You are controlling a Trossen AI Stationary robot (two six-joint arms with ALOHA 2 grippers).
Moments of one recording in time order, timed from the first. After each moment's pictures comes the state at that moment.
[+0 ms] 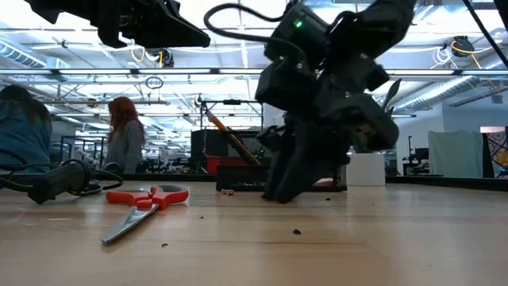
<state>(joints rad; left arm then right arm) -0.24 1.20 0.61 0.31 -0.32 0.49 0.15 1.95 0.97 -0.10 -0.22 -0.23</state>
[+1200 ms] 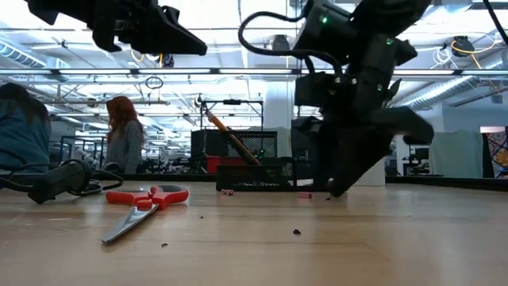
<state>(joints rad) -0.24 1.20 0.61 0.26 -0.31 0.43 0.12 1.77 0.95 -0.34 -0.03 -0.29</state>
